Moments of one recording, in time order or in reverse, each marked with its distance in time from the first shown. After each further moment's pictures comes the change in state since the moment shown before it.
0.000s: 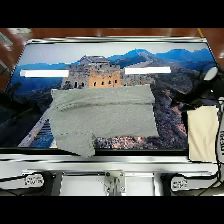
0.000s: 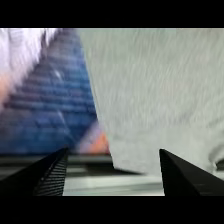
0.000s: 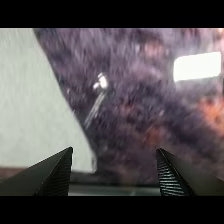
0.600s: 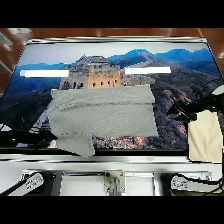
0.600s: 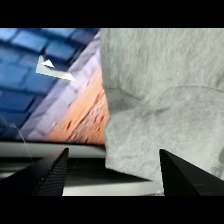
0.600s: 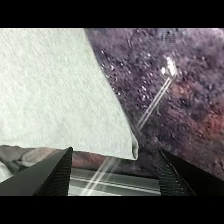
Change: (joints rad) left arm 0.090 0.258 -0.677 -0.195 0.362 0.154; right arm -0.108 0.084 -0.235 0.231 -0.064 -0.052
